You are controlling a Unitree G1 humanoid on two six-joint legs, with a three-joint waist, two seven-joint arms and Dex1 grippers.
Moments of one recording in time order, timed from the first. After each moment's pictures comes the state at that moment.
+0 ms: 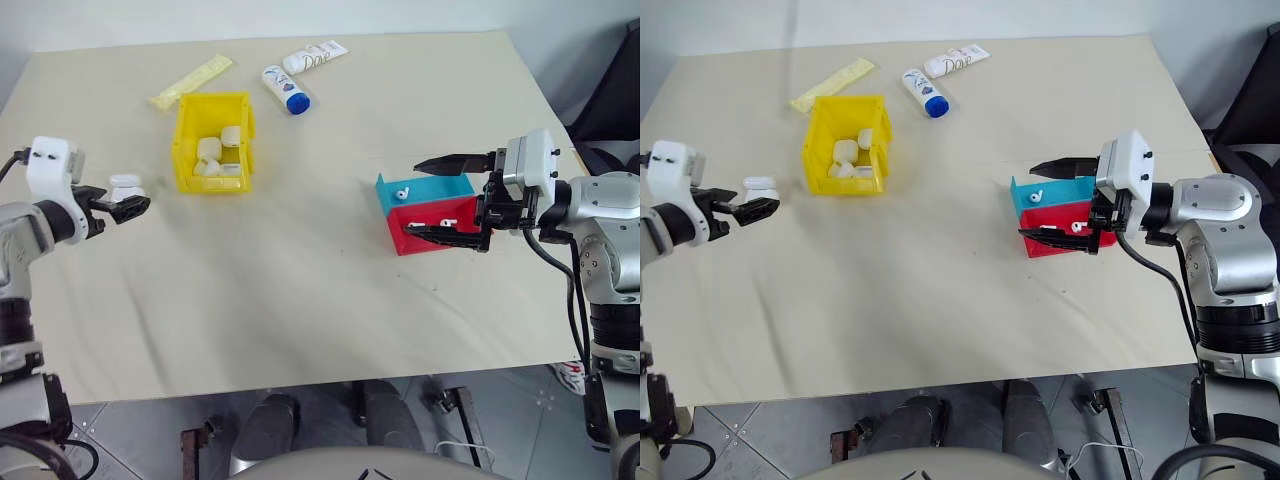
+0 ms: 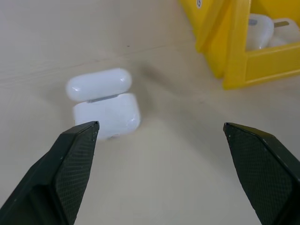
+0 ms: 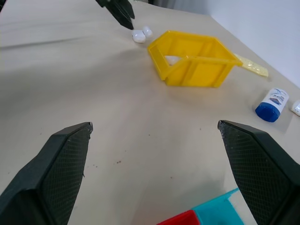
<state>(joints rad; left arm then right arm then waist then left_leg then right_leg) -0.65 0.89 0.20 0.35 -0.29 0.91 -0.56 -0.55 -0.76 -0.05 -0.05 0.46 0.23 1.27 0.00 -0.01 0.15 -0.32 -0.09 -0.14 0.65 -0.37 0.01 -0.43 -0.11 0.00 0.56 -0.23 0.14</state>
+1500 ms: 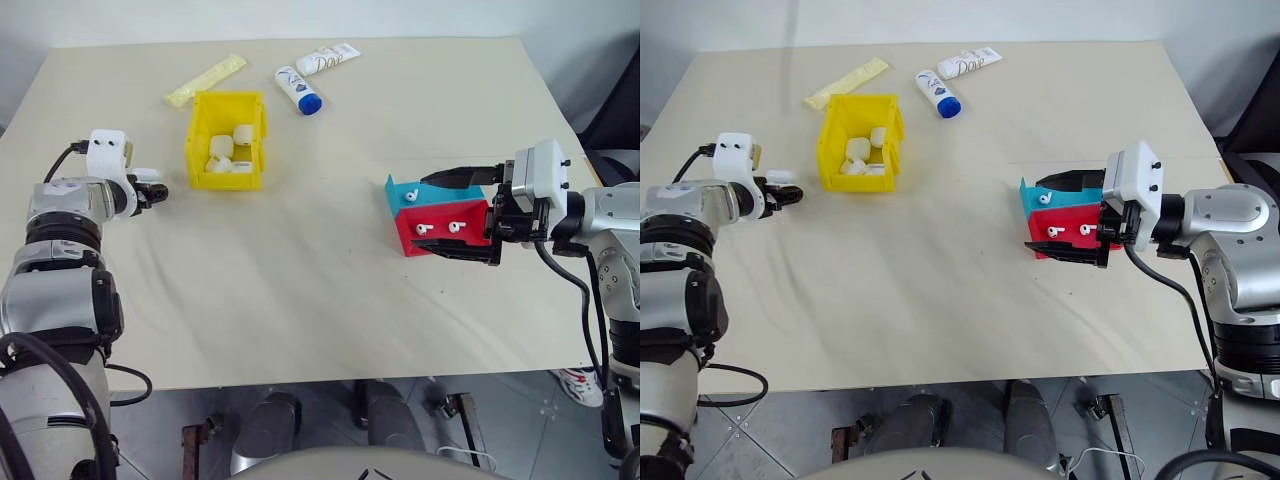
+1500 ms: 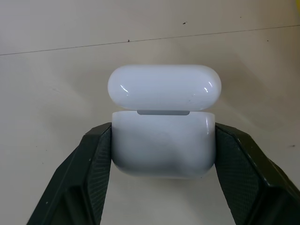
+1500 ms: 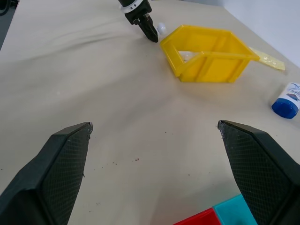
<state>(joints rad) -1.13 0.69 0.07 1.26 -0.02 0.51 -0.39 -0.48 -0.82 -0.09 -0.16 0.50 0.33 1.25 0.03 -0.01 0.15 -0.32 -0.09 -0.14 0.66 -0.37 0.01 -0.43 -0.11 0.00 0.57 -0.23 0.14</state>
